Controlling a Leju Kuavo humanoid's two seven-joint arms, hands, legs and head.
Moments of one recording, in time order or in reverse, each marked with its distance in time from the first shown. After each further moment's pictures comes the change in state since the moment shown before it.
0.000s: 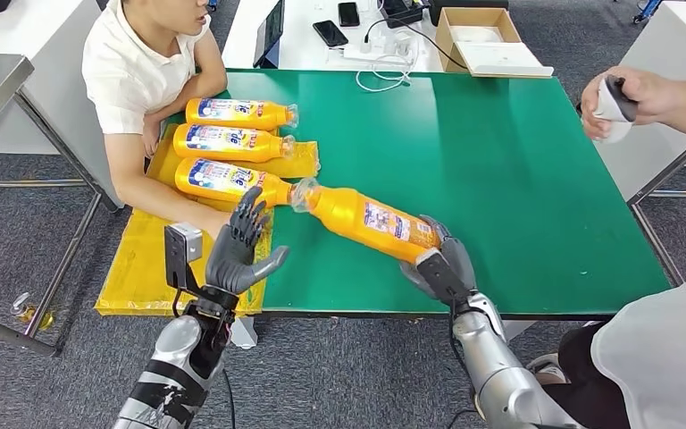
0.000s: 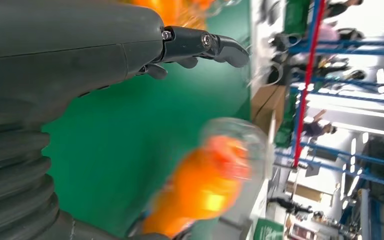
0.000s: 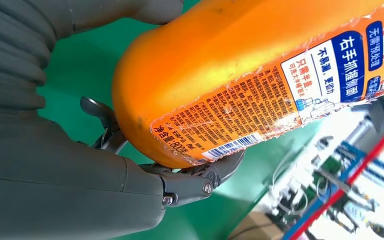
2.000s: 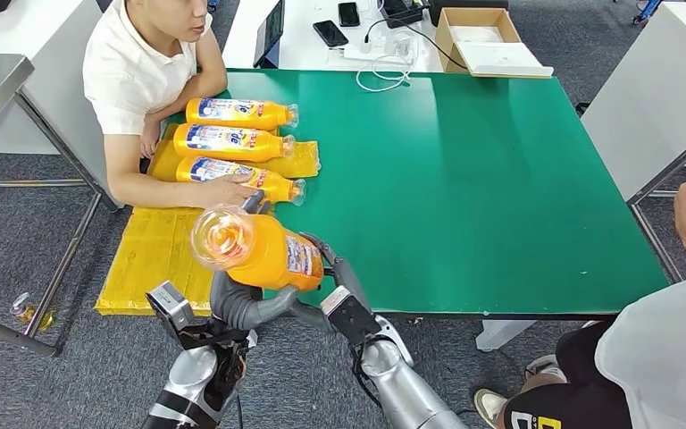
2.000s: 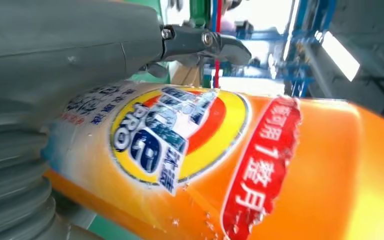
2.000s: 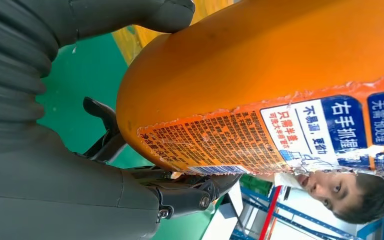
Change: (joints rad) left arm 0.117 -0.035 -0.078 -0.145 -0.133 -0.004 -0.348; right arm 0.175 0.206 0.525 -0.272 -0.303 0.138 0.000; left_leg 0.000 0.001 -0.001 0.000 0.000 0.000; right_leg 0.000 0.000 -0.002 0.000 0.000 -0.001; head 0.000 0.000
